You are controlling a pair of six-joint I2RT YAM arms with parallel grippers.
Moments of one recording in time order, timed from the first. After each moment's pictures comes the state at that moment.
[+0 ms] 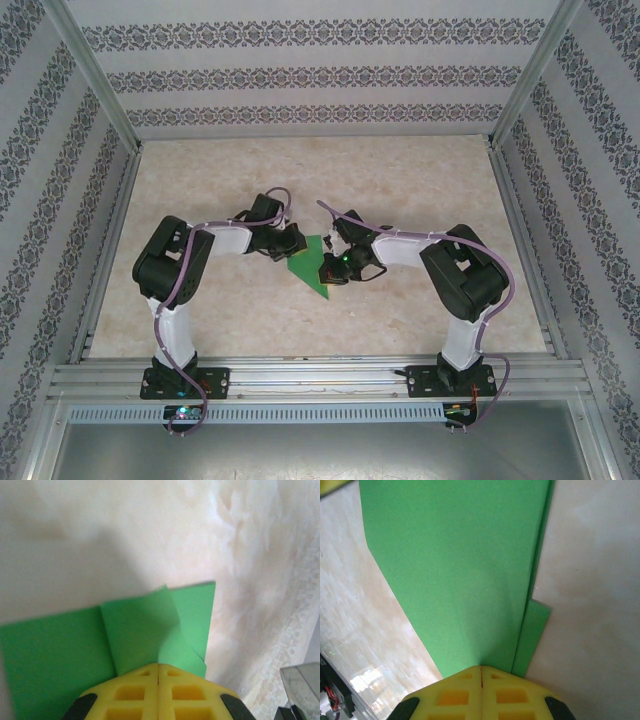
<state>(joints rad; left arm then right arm) -0.39 1.95 1.04 -0.04 0.52 -0.81 0.61 1.85 0.99 -0.35 -0.55 0.56</state>
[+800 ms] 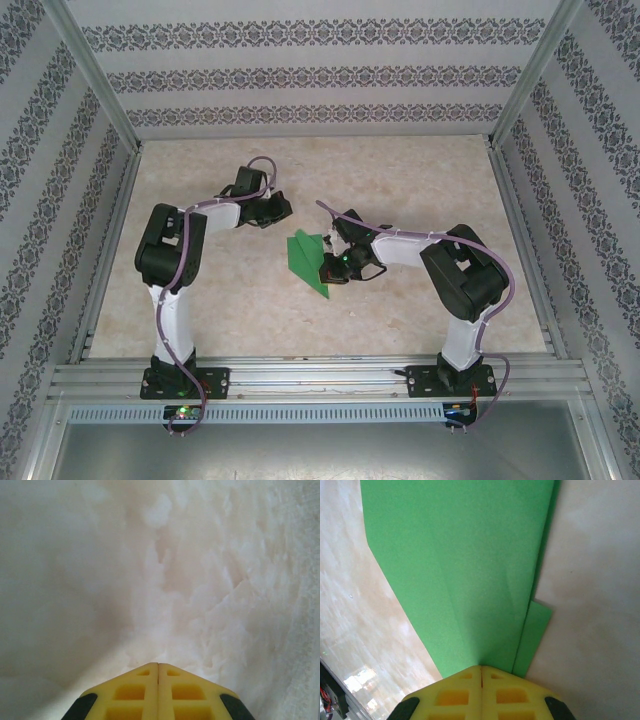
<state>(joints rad) -0.25 2.05 1.27 -0.06 0.47 -0.67 0.61 1.85 1.00 -0.37 -0.54 0.55</state>
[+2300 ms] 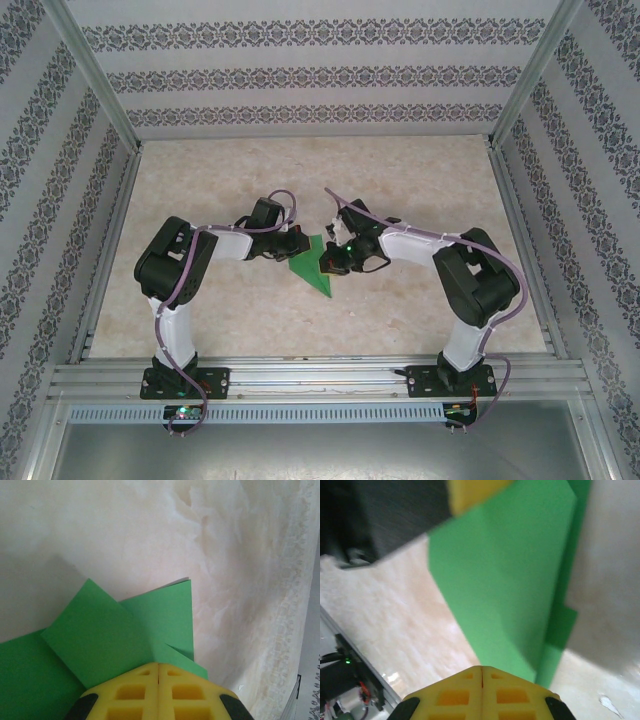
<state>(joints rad) -0.41 1.95 0.97 0.13 0.55 -0.77 0.57 1.78 1.03 -0.37 -0.61 0.60</state>
